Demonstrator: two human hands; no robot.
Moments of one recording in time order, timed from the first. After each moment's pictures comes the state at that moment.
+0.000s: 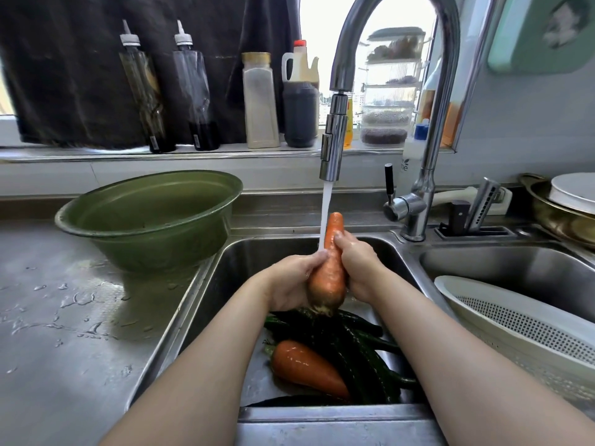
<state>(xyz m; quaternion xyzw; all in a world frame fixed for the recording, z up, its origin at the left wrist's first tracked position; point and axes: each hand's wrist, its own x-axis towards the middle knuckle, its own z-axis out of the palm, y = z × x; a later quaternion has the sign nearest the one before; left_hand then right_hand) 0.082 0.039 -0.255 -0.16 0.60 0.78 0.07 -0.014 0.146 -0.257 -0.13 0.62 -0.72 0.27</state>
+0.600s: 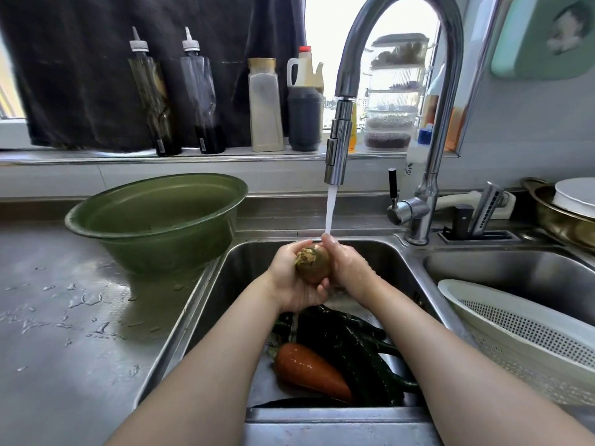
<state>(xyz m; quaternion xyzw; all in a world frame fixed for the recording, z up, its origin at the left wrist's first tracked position) 0.088 0.039 -0.239 -0.20 0.44 0.87 0.10 0.007 0.149 -0.254 -0.27 0.72 -0.60 0.23</state>
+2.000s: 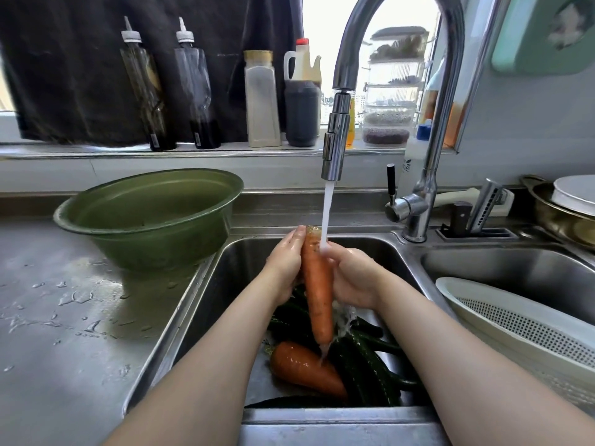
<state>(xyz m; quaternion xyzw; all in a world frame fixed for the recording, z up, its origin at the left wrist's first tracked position) 0.063 0.030 -0.263 -0.20 0.62 0.74 -0.17 0.007 0.160 -0.249 -0.20 0.54 -0.69 0.44</state>
